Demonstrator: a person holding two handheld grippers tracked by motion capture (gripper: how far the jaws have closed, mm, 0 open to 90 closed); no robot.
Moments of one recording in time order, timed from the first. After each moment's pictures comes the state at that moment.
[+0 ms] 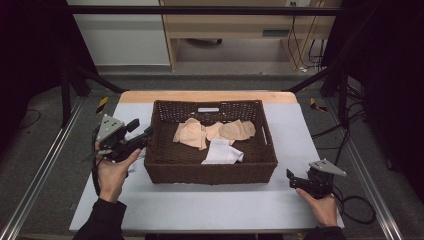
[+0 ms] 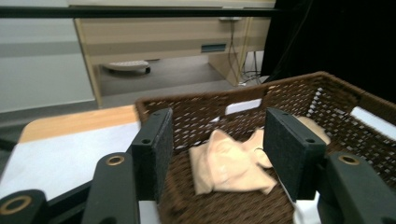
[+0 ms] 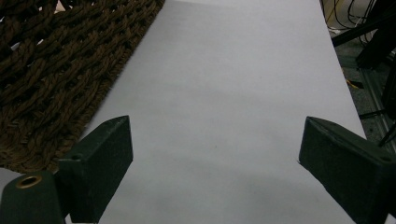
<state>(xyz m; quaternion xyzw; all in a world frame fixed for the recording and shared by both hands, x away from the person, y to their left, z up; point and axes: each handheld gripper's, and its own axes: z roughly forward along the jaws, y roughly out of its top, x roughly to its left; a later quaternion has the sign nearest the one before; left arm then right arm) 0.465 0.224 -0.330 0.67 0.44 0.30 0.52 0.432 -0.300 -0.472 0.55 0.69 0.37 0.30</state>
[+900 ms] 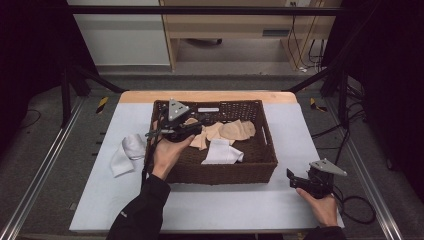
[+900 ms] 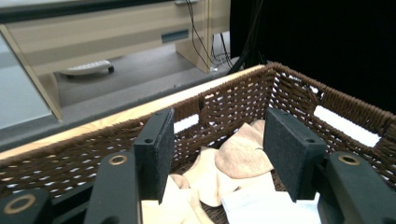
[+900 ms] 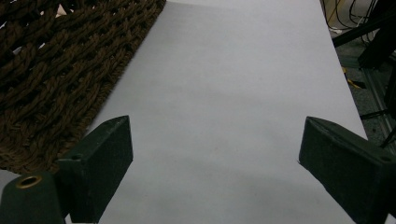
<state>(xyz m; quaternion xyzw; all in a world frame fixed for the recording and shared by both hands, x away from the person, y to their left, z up) 0.527 0.105 -0.343 0.73 0.38 0.27 0.49 0.432 -0.301 -0.472 0.55 0.68 0.37 0.29</state>
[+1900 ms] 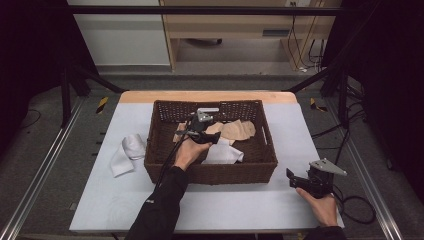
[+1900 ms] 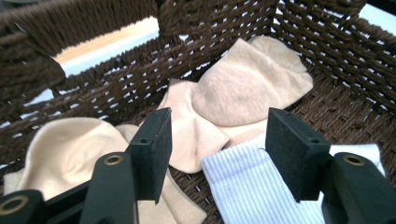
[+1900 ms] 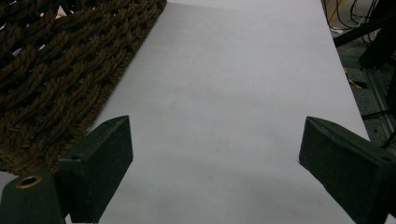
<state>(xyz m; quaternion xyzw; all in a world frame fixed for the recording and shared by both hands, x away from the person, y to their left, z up) 0.574 0.063 -0.419 0.81 0.40 0.19 0.39 0.433 -0.301 -0.472 0.55 0.68 0.38 0.29</state>
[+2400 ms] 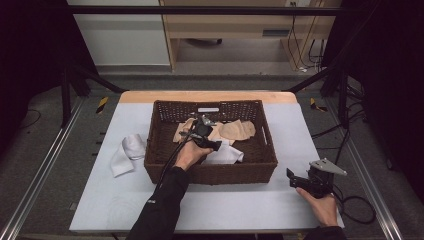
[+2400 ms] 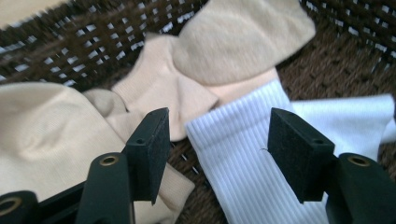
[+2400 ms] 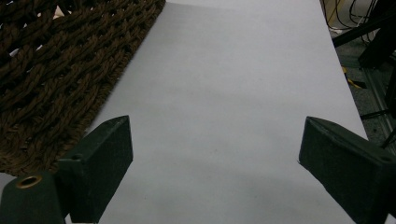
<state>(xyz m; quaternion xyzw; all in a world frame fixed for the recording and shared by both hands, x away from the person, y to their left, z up) 0.575 0.055 -0.438 0.85 0.38 0.15 0.33 0.433 -0.301 -0.472 0.55 0.68 0.38 0.29</state>
